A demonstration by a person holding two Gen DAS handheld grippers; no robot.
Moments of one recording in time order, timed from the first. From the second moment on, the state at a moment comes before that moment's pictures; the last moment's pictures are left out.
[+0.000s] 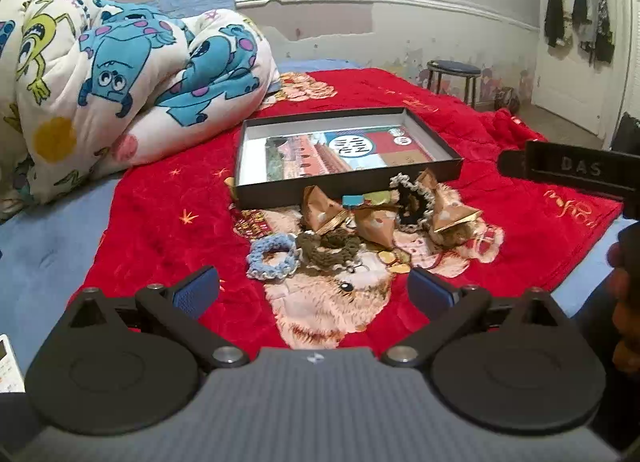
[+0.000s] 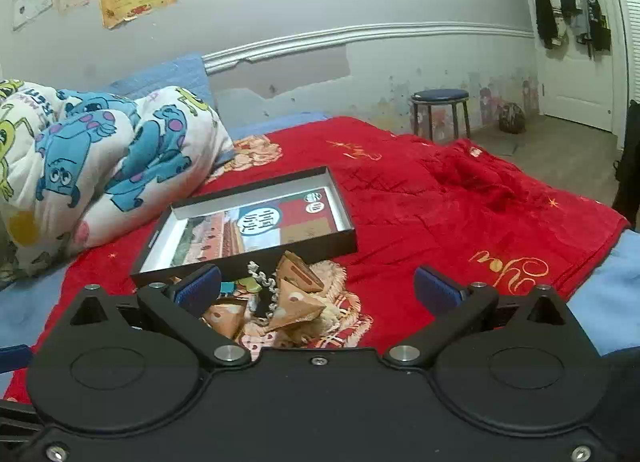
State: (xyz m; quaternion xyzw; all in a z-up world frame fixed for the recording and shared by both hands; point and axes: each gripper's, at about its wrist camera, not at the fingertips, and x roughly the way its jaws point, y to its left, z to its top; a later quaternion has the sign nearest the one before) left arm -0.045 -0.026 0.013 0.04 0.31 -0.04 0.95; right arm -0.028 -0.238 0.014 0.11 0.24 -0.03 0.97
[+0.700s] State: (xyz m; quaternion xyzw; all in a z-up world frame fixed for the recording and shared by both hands) left arm -0.003 -0.013 0.017 0.00 0.33 -0.04 0.94; right arm -0.016 -0.224 0.005 0.08 0.26 0.01 0.96
